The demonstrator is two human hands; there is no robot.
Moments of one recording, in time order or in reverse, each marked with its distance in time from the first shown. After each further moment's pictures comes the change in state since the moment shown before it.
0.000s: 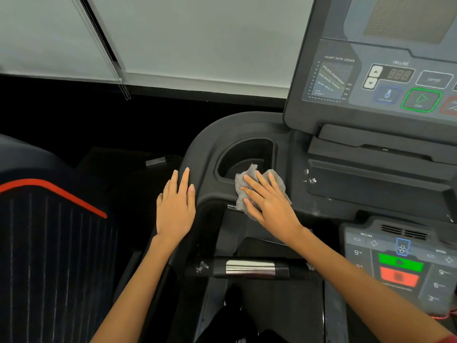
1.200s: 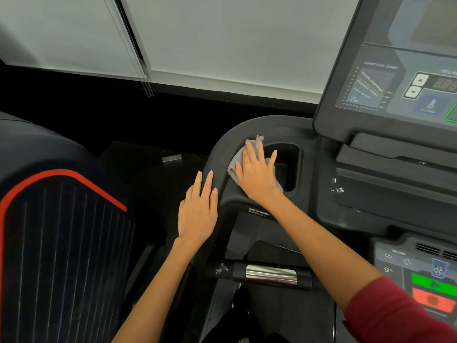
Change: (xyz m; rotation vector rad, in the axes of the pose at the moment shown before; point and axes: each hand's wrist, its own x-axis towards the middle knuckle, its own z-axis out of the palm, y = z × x) left_hand -0.007 -0.003 -0.002 -0.002 0.031 0.008; right_hand 0.118 -0.038 0.030 -0.207 -0.270 0.281
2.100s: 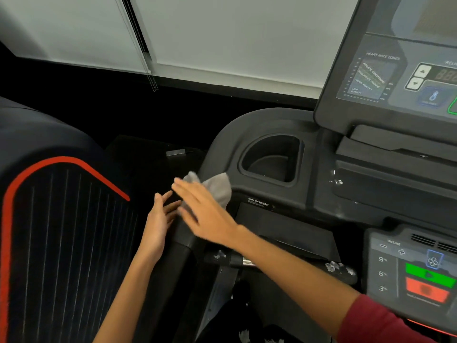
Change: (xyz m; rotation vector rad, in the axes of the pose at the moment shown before) left_hand -0.050 -0.045 -0.045 -1.131 -0.091 -0.588; right_hand -0.085 -0.093 0.014 0.766 0.145 -0.578
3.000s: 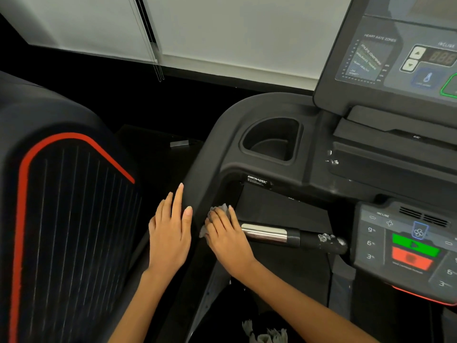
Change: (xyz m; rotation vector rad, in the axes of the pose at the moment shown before) left_hand -0.080 -0.050 0.004 0.965 0.182 0.466; right_hand -0.129 -0.019 0.035 -0.768 -0.206 0.130
